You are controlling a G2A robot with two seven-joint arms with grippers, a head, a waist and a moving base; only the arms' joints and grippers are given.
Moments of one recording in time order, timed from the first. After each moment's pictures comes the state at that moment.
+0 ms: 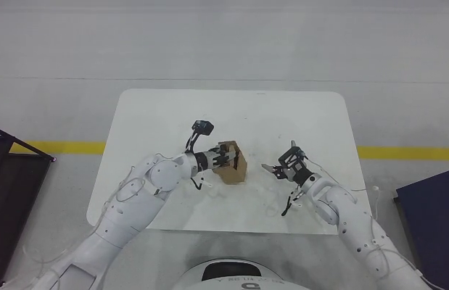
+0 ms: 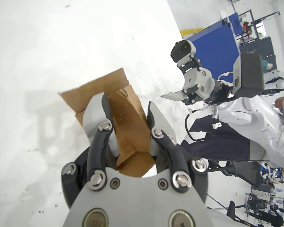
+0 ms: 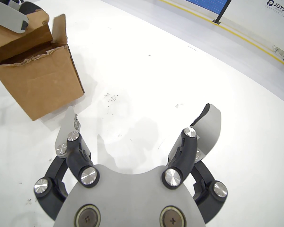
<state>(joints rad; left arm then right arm) 1.20 -1.16 -0.97 -1.52 0.41 -0.12 -0.65 -1.44 -1.03 1.08 -1.45 -1.28 -0.27 -0.11</state>
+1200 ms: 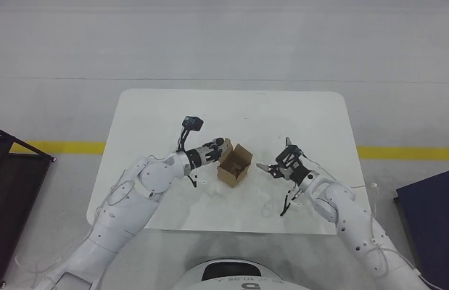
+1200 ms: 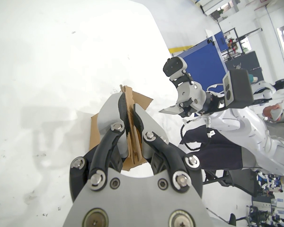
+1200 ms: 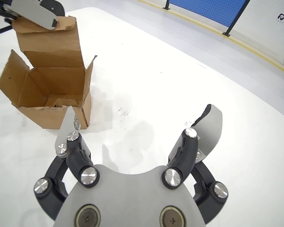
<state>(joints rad) 1.26 -1.15 -1.05 -1.56 0.35 -0.16 -0.57 -1.44 -1.05 1.11 -1.49 -1.30 -0.36 -0.13</state>
